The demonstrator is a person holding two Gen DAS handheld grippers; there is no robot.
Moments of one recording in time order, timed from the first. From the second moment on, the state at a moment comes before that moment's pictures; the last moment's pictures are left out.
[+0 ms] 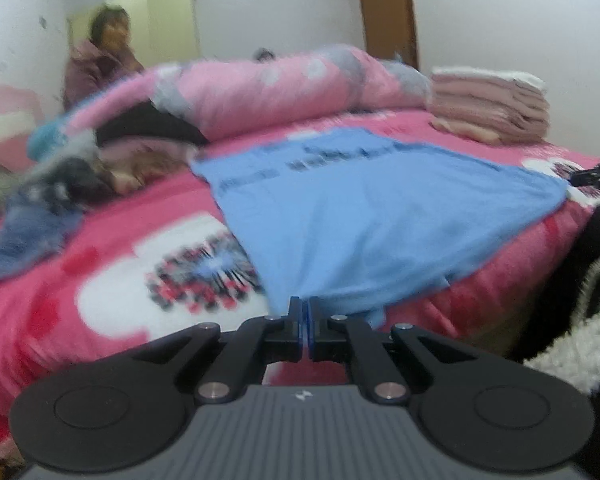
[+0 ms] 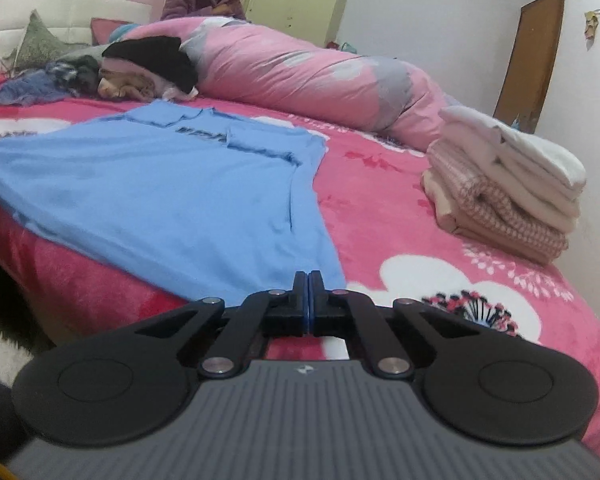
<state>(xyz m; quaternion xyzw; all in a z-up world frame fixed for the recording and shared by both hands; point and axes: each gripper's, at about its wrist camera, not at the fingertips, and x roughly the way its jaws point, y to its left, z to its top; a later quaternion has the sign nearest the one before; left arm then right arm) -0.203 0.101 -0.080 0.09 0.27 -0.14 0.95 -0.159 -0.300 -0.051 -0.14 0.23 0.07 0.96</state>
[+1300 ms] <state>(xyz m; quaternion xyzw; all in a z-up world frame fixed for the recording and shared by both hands) -0.207 0.092 -0.084 0.24 0.30 -0.22 0.90 -0.098 -0.225 -0.030 -0.02 0.24 0.29 0.93</state>
